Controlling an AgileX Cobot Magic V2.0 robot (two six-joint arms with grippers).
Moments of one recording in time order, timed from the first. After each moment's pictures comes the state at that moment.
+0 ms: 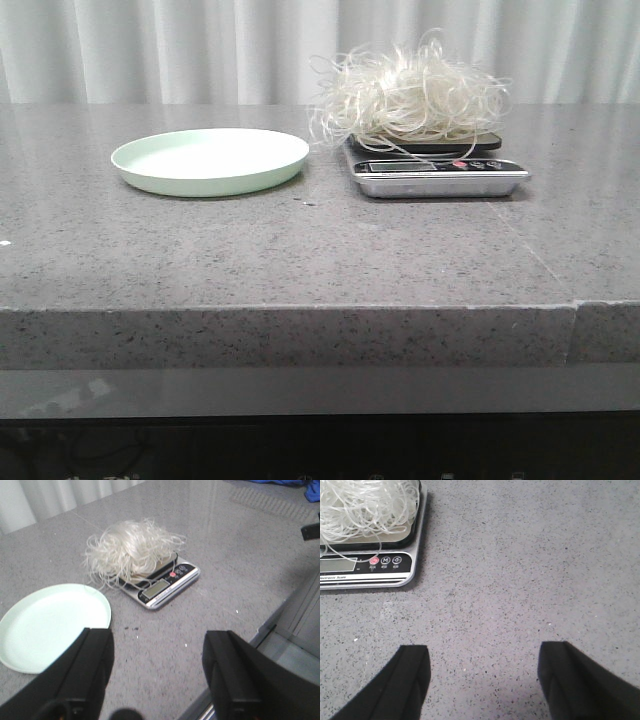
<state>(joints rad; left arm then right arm) -0.80 0.82 -0.95 0.08 0.58 -0.07 0.01 0.73 -0.68 0.06 0.59 0.04</state>
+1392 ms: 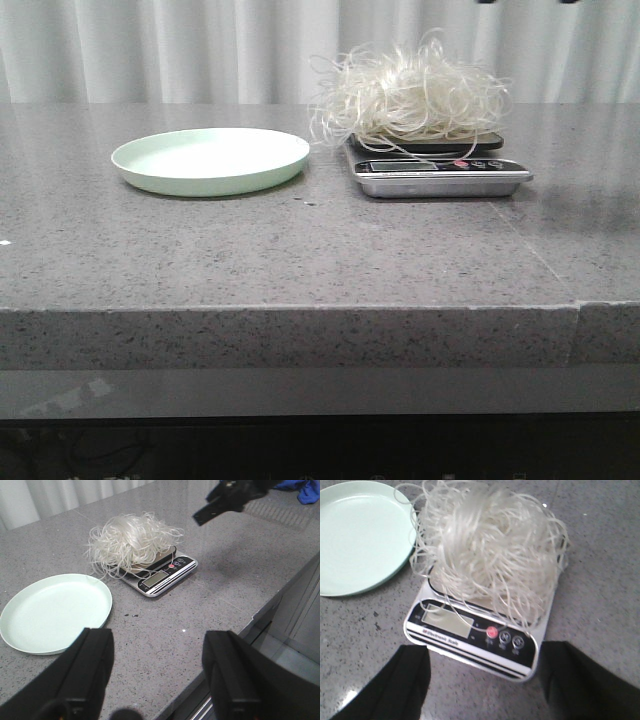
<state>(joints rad) -0.80 0.69 -0.84 0.07 0.58 -0.07 0.35 1.37 -1.26 0.06 0.65 -0.01</state>
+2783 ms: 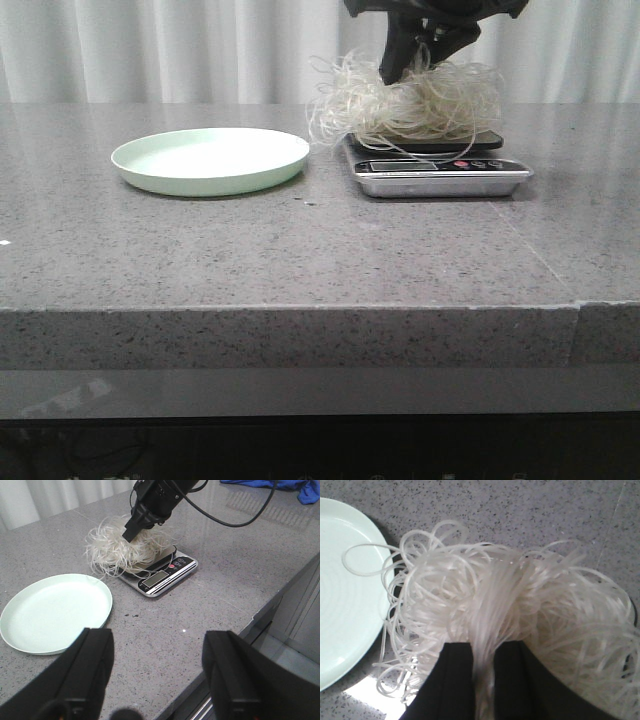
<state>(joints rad) -0.80 0.69 -0.84 0.07 0.58 -0.07 0.36 1.89 -1.73 0.06 0.73 -0.03</state>
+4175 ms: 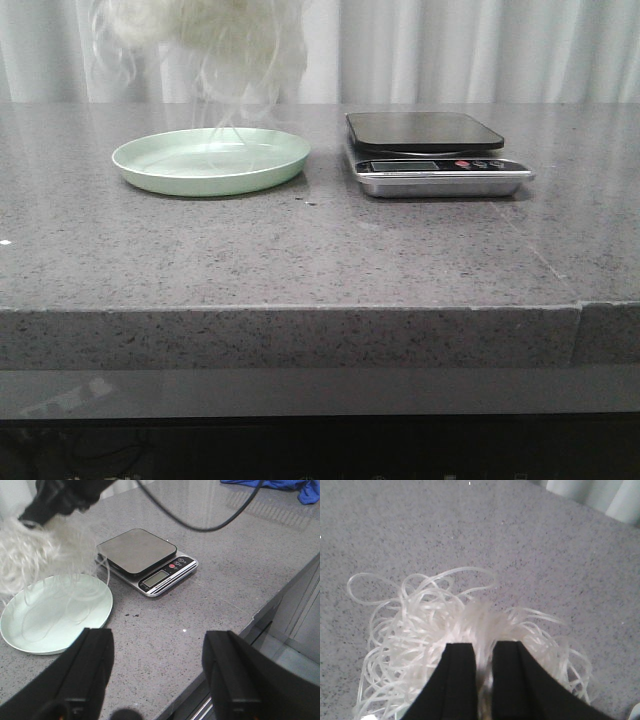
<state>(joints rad) -0.80 0.69 -0.84 0.07 0.58 -0.07 0.64 2.03 -2.13 0.06 0.72 -0.03</state>
